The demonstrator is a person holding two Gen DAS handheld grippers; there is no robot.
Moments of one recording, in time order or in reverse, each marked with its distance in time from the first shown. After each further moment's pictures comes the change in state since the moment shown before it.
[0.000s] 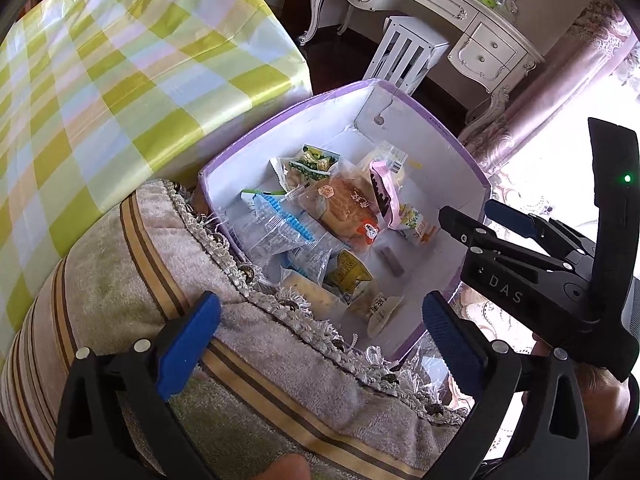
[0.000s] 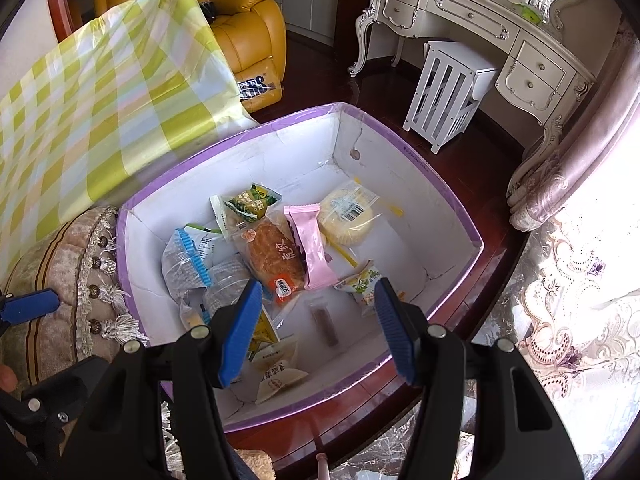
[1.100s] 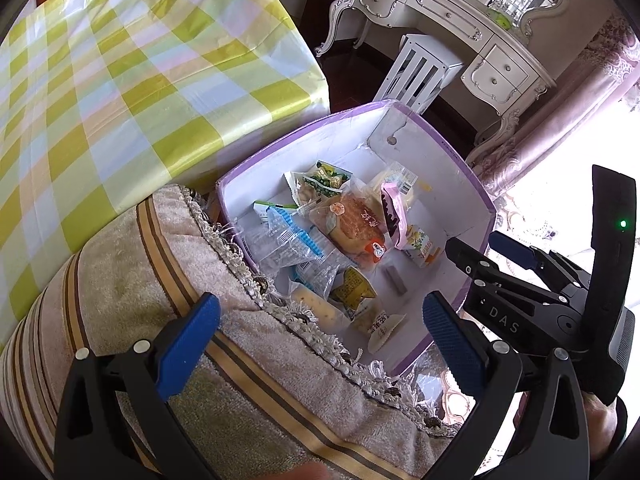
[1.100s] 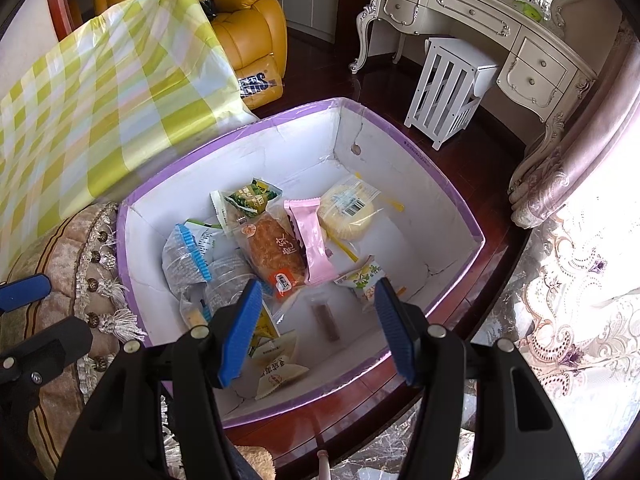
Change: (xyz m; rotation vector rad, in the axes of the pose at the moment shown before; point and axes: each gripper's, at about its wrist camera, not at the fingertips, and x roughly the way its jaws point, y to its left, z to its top) left arm -0.007 0.007 0.005 -0.068 -0.049 0.015; right arm 0.000 -0.001 -0.003 -0.001 0.009 0.008
